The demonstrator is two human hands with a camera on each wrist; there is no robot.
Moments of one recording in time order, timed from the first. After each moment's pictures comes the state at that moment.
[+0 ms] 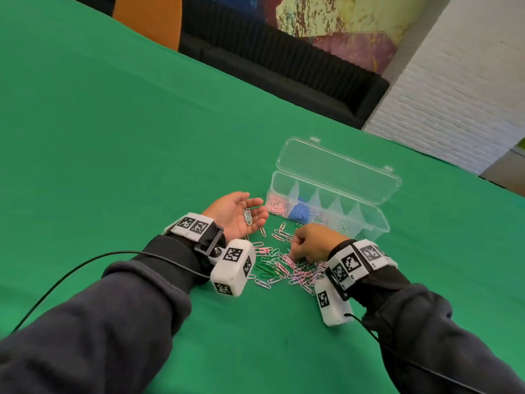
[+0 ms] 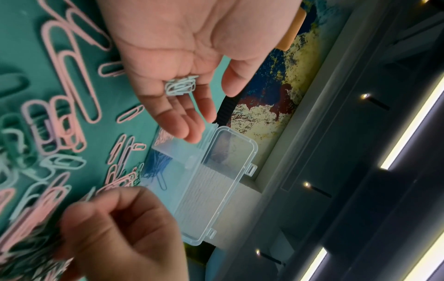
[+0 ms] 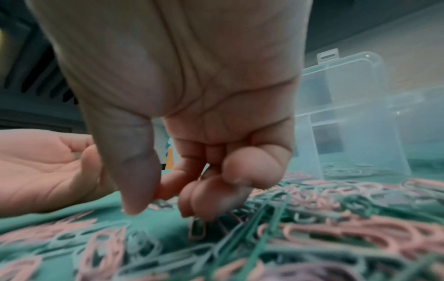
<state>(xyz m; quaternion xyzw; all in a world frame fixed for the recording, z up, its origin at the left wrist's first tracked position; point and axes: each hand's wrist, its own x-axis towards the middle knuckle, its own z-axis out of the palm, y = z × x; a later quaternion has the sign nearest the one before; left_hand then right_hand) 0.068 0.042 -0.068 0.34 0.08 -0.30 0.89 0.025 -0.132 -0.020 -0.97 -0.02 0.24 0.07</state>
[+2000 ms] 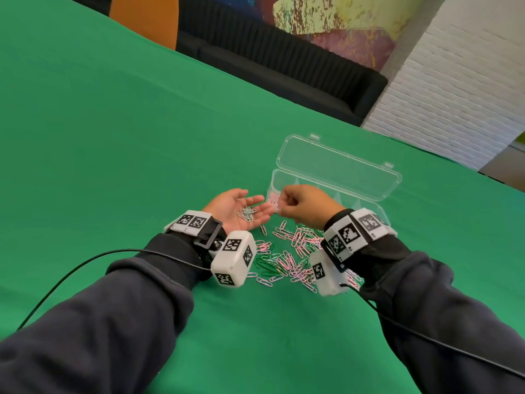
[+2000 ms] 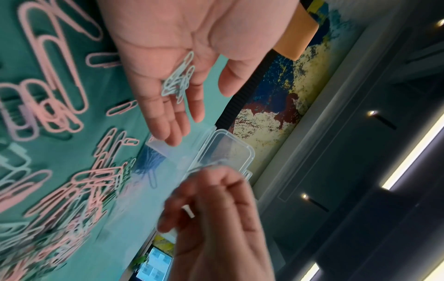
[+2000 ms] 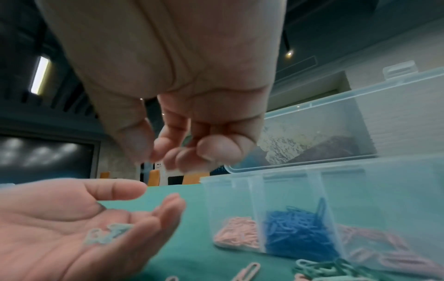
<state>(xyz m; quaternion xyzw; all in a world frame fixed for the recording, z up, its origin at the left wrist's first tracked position) 0.078 0.041 -0.070 0.29 0.10 -0.32 0.90 0.046 -0.110 0.011 -0.98 -0.11 0.07 0.18</state>
